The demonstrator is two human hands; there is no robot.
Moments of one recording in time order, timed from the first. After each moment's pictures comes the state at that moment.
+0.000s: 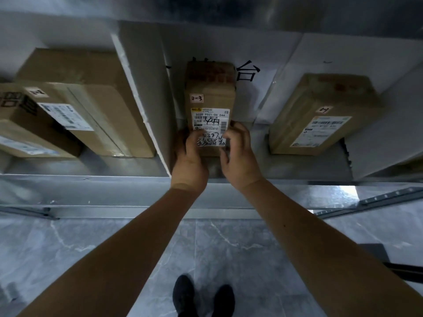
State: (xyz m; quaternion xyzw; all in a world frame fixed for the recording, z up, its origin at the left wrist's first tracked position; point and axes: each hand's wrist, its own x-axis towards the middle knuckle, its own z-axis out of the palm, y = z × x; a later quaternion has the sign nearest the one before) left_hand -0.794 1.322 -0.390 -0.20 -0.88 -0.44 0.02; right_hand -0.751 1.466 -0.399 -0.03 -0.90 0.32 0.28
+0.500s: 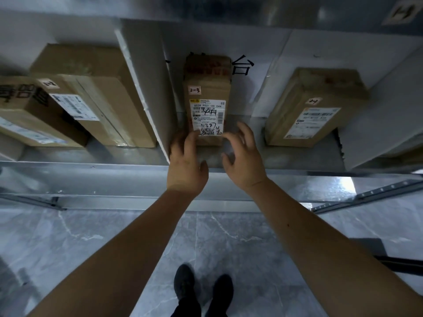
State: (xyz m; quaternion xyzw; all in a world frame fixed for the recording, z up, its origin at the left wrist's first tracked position) left_hand -0.759 1.301 -0.386 -0.22 -0.89 -0.39 0.04; right_hand -0.704 1.471 -0.390 -0.07 -0.93 0.30 0.20
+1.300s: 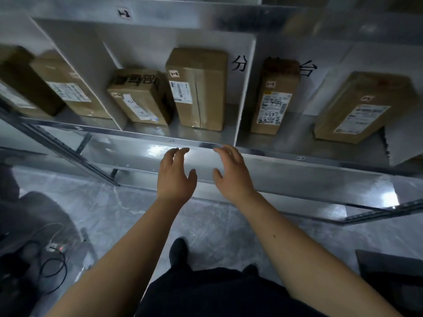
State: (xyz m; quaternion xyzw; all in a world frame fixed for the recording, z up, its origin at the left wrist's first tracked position) left_hand -0.712 1.073 -0.346 -0.11 -0.94 -0.31 0.04; right_hand -0.670 1.245 -0.340 -0.08 -0.93 0.35 0.06
